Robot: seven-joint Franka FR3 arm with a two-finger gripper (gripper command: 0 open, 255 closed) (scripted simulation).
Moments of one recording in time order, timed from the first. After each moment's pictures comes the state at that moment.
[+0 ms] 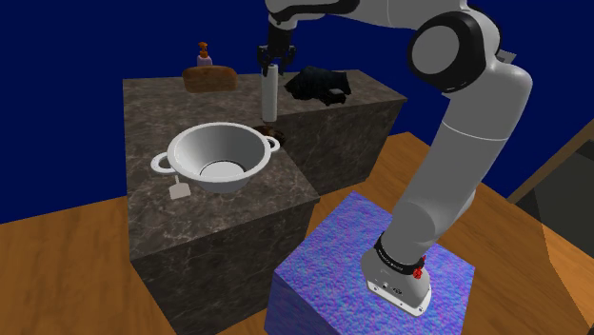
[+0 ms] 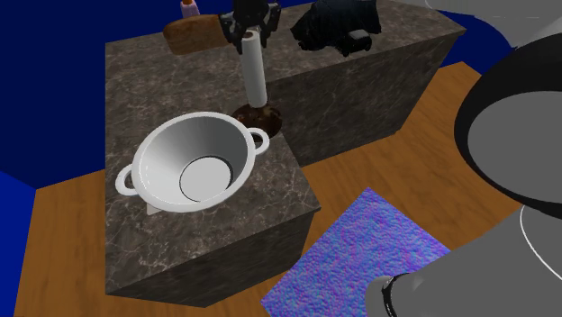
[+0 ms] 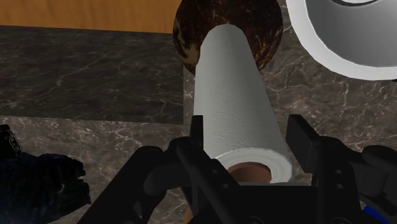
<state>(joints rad) -0.21 0.15 0.06 -1.61 -0.04 1.95 0.16</state>
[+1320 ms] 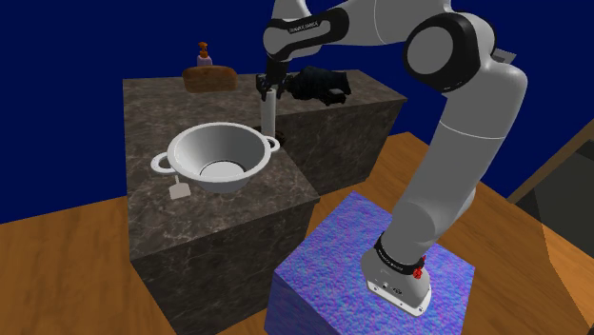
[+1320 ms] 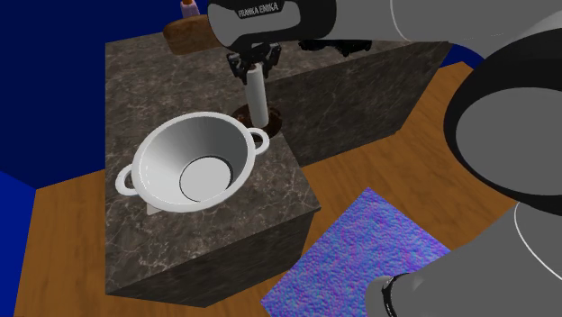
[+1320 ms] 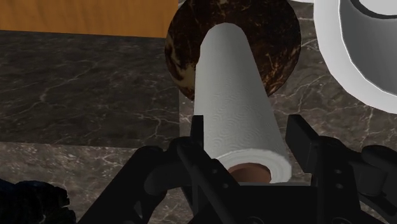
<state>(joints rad) -0.21 0.17 0.06 -1.81 -0.05 2.18 0.17</state>
